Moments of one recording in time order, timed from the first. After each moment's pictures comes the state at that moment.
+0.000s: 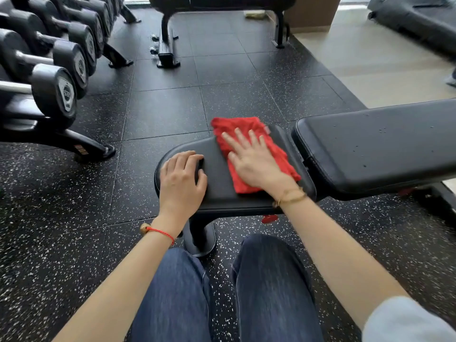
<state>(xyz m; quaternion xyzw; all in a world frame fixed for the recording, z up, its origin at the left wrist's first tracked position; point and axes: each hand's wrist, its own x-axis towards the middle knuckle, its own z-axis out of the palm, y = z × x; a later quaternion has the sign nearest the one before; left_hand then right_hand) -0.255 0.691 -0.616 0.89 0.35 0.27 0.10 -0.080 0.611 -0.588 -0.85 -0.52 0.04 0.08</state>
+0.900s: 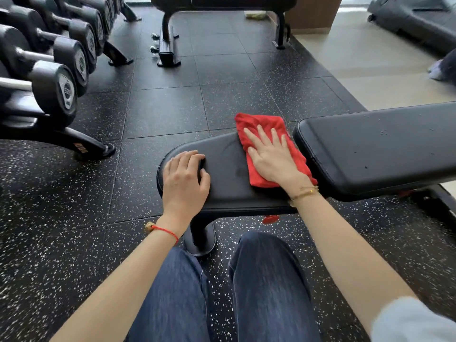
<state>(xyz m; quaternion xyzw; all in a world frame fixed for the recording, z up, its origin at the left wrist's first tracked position) -0.255 0.688 -0.616 0.88 0.36 0.28 0.11 -0.057 0.596 -0.584 -0.88 -0.46 0.06 0.08</state>
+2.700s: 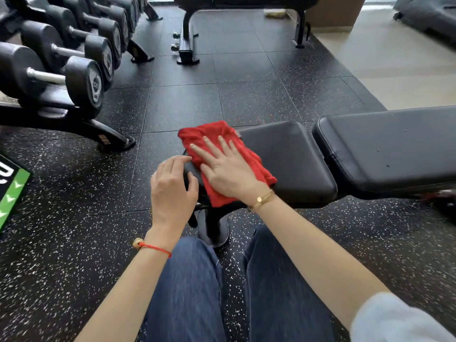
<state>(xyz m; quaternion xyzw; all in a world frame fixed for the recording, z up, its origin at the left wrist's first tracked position) -0.323 0.678 -0.597 0.84 0.43 0.30 0.13 -0.176 0.647 -0.592 -0.78 -0.62 0.05 0.09</state>
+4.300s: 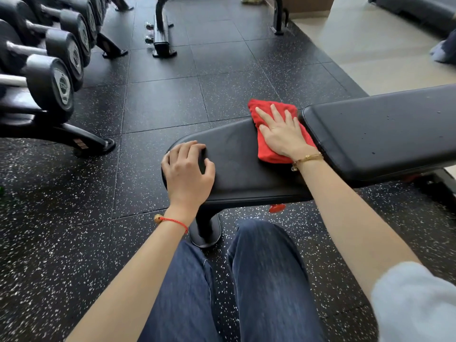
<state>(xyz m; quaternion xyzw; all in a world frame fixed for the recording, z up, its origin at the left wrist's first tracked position) -0.253 0.691 -0.617 0.86 0.39 0.30 0.14 -0.016 0.614 -0.588 -0.90 -0.41 0.10 0.10</state>
